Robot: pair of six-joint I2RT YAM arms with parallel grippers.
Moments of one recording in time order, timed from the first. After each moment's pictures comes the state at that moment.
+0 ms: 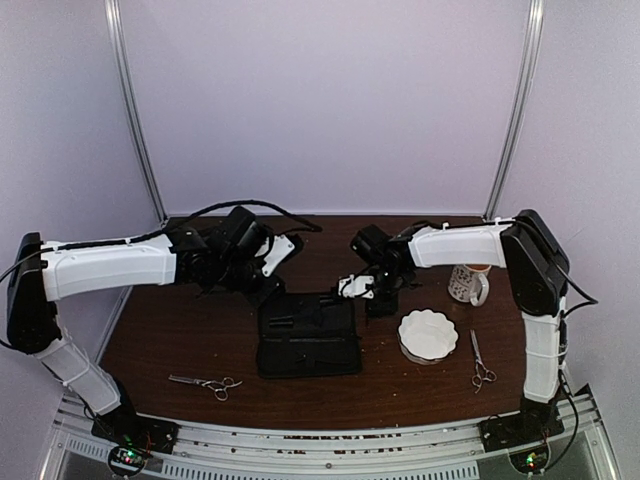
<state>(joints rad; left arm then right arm) -0.87 1.55 1.17 -0.49 -0.17 0.09 0.73 2.05 1.47 -0.68 0.10 -0.74</state>
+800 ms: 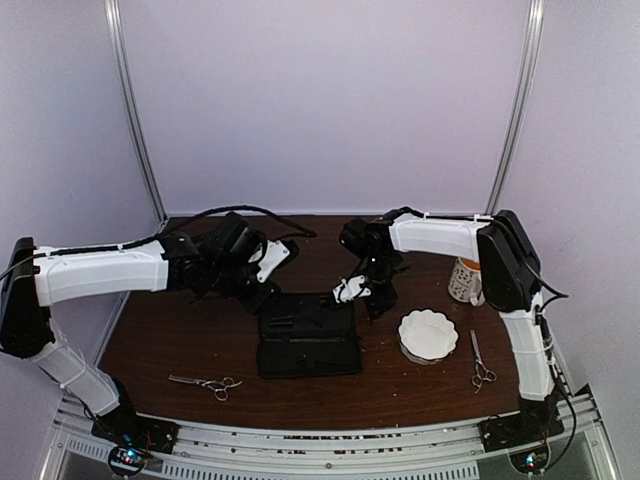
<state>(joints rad) -0.87 1.50 1.11 -0.47 -0.14 0.08 0.71 2.23 1.80 -1.04 0.03 -1.09</state>
